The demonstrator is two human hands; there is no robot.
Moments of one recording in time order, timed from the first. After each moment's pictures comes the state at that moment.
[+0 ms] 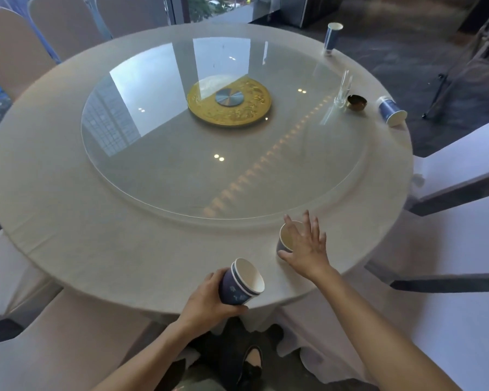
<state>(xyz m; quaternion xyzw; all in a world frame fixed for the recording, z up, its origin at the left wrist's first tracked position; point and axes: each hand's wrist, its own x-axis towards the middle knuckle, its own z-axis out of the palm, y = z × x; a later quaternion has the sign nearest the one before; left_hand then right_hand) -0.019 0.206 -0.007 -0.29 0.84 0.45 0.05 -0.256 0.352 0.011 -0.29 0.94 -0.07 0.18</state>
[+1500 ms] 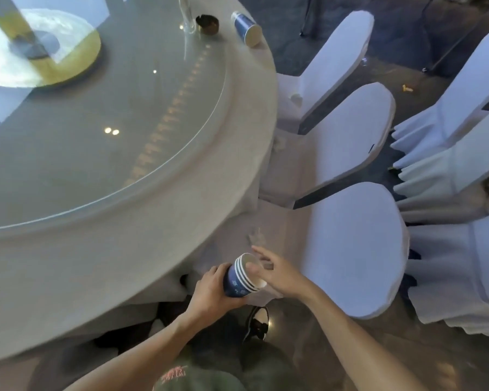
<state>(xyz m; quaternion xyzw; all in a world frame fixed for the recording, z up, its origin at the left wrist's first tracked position) -0.144 0.454 -0.082 -0.11 0.87 0.43 0.20 -0.234 0.639 -0.033 -0.02 0.82 -0.39 0.41</state>
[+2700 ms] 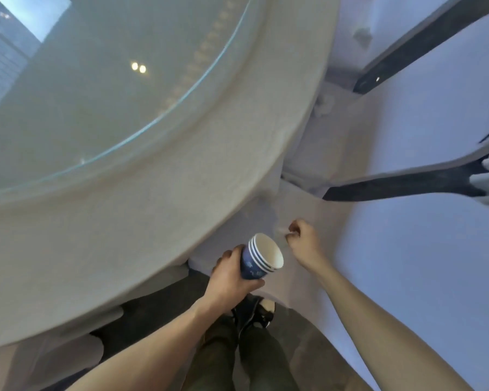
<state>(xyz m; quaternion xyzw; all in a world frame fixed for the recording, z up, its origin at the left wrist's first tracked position) -0.248 0.507 -0.209 -0.24 0.83 0.44 0.24 -0.389 0.677 -0.253 0.02 0.90 -0.30 0.31</state>
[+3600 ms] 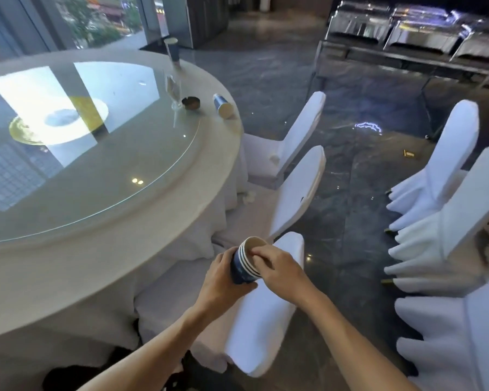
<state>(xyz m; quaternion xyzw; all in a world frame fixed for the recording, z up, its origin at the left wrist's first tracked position) -0.287 0.717 -0.004 -0.14 0.87 0.47 -0.03 -0.360 0.878 0.072 -0.24 0.87 -0.38 0.20</state>
